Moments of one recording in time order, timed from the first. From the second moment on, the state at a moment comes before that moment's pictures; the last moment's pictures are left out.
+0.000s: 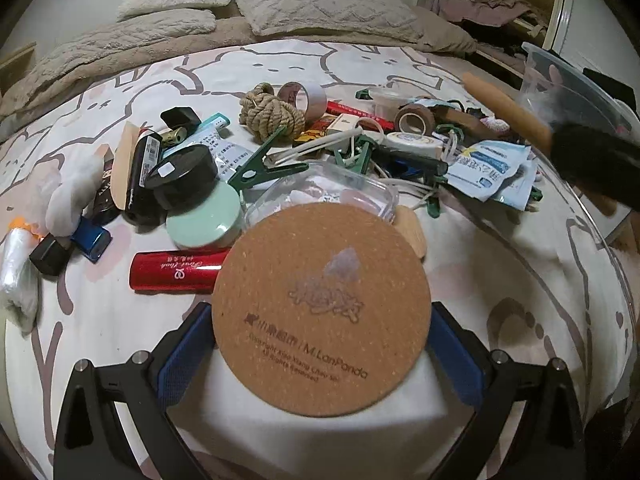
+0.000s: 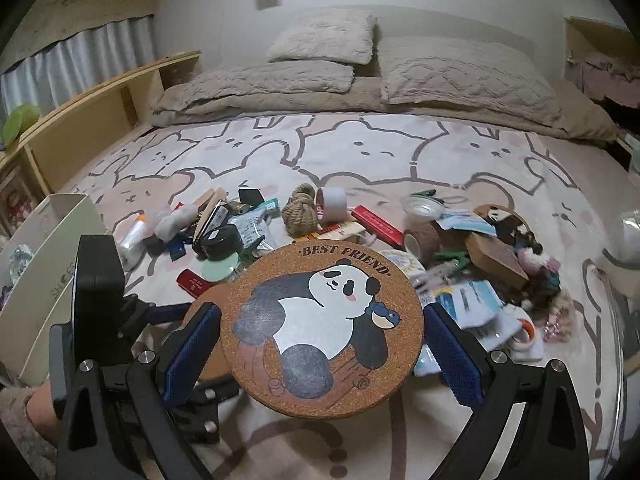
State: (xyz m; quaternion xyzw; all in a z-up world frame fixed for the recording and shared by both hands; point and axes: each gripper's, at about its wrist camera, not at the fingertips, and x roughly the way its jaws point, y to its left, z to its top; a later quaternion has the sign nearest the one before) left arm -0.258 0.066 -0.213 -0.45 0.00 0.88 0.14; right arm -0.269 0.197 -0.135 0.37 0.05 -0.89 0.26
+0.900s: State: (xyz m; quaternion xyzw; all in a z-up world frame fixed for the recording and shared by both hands) left arm -0.231 0.037 -0.158 -0.38 -0.05 0.91 0.13; right arm -0.256 0.204 -0.128 0.35 0.03 -0.90 0.26
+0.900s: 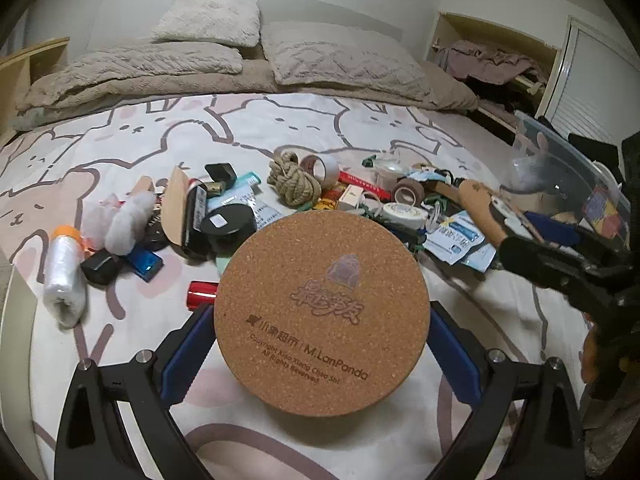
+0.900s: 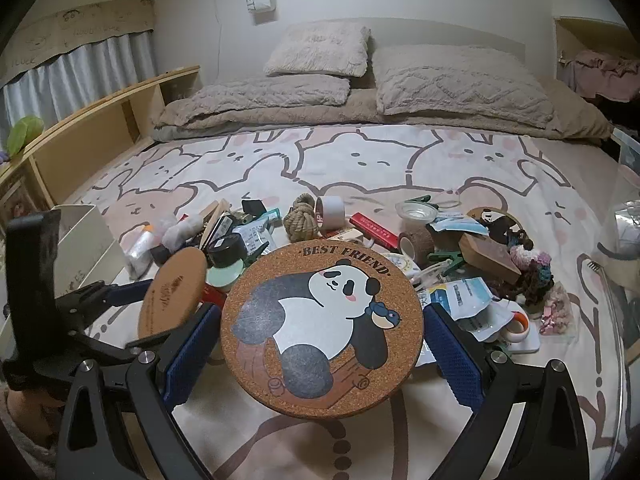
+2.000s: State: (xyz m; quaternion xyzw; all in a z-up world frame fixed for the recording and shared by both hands) left arm -0.184 -0.015 -0.107 -0.33 -0.08 0.94 0.07; right arm -0.228 0.196 -0.116 0.29 0.02 -0.93 0.24
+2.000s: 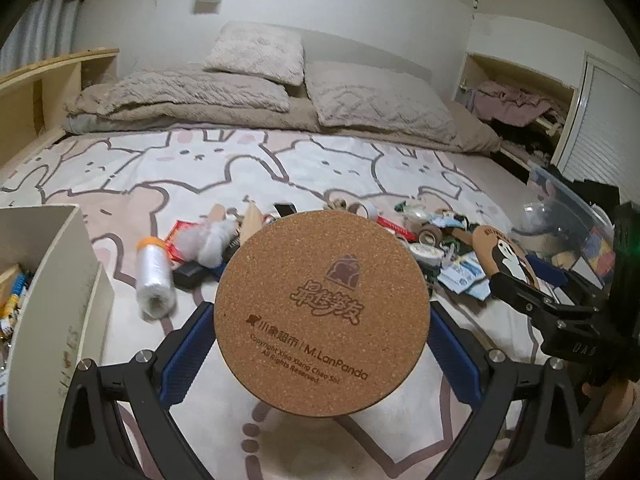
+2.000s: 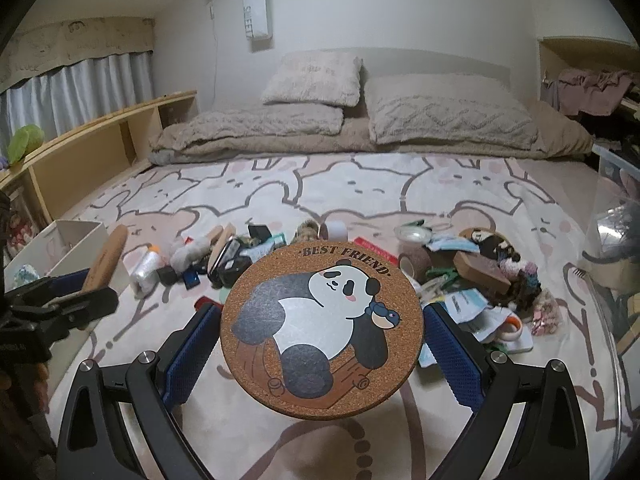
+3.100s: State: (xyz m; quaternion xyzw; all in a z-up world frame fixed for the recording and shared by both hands) left arm -0.105 -0.116 -0.010 -0.17 -0.06 0.98 -0.09; right arm -0.192 0.090 -0.031 0.16 0.00 -0.92 0.35
